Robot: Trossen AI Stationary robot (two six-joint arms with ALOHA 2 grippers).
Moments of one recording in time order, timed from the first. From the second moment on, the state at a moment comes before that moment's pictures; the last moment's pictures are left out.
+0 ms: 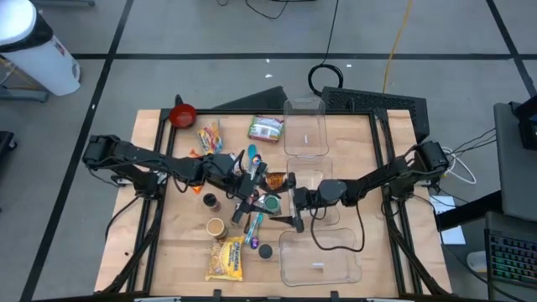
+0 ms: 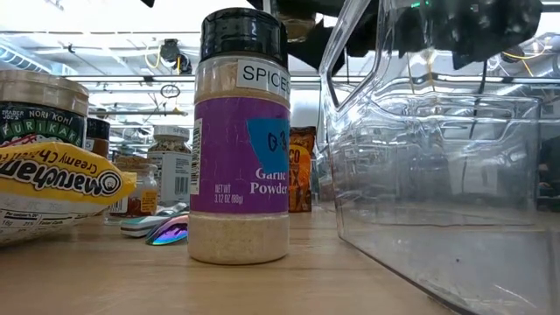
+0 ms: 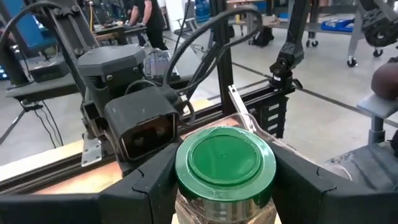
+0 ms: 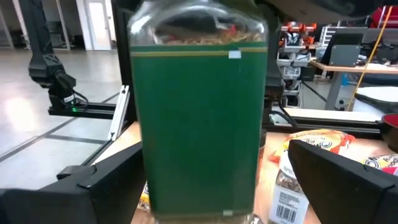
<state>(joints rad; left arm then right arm) -0.11 1.46 0.97 0.35 0.33 0.20 0.23 1.67 0.72 0.97 0.08 0.01</state>
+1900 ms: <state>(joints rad) -0.01 1.68 0.95 0.77 0.20 0.02 0.25 1.33 0.51 0.84 0.41 0.01</state>
